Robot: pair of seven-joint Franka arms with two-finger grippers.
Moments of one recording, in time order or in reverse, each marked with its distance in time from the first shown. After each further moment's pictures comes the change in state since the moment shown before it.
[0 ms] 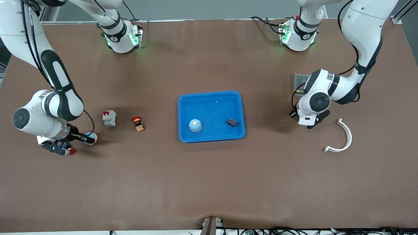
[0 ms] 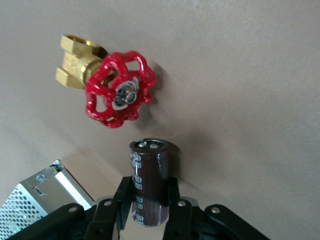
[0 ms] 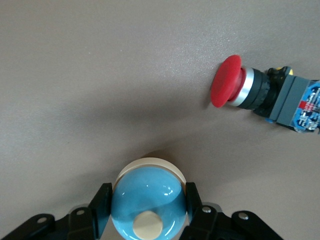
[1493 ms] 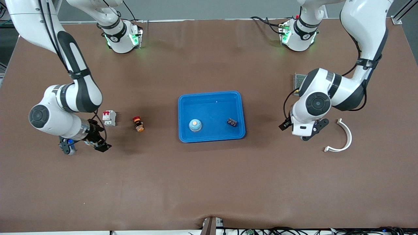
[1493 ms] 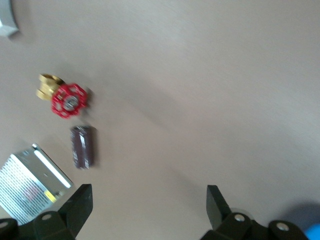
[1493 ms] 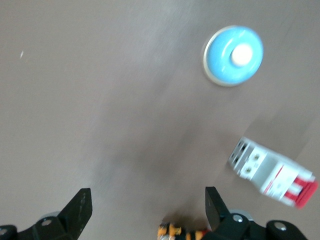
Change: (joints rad) left arm -0.067 0.000 -0.113 0.355 -0.066 -0.233 -0.048; right arm 0.213 -0.118 0.029 0.067 -0.001 -0.179 0.958
